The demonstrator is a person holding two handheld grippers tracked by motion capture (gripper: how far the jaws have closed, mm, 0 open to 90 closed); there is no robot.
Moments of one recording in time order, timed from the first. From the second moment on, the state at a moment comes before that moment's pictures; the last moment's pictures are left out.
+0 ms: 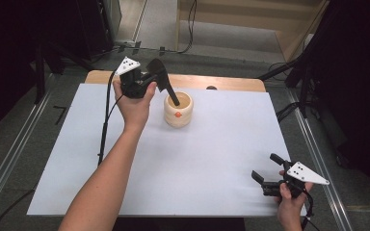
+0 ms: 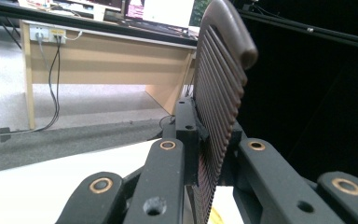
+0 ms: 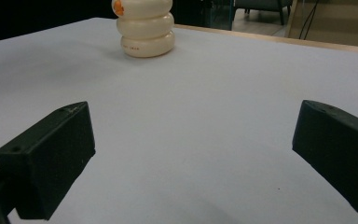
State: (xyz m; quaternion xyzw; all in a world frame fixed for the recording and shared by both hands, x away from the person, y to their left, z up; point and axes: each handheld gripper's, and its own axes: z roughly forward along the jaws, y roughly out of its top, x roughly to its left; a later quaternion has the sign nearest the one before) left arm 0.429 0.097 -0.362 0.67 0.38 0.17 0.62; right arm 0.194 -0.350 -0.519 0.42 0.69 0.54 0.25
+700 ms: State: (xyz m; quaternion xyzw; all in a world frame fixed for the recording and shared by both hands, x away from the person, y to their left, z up) left arm 0.432 0.096 -0.378 0.67 0.39 0.17 0.61; right arm 0.195 -0.349 -0.519 0.41 0.69 0.54 0.25
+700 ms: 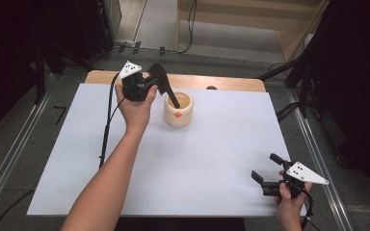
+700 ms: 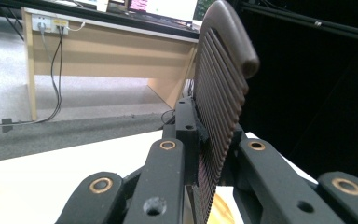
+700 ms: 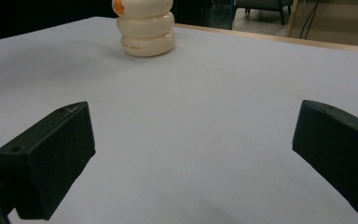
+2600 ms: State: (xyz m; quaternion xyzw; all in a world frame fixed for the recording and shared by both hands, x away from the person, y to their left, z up) left arm 0.439 0.078 -0.425 0.66 0.43 0.12 0.60; right arm 0.196 -0.349 -0.519 0.41 0.69 0.54 0.25
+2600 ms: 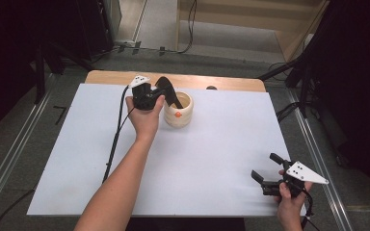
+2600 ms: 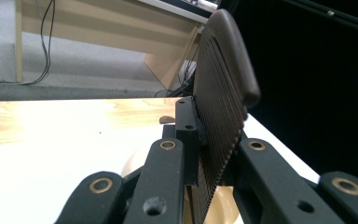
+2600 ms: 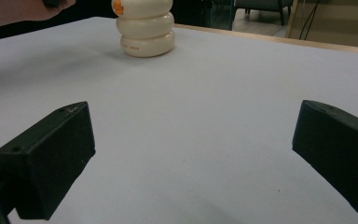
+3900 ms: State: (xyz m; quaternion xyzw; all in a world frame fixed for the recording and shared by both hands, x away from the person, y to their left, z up) left arm 0.421 0.099 -0.428 0.70 0.40 0.16 0.57; right arm 0.196 -0.347 -0.519 0.41 0.69 0.53 0.25
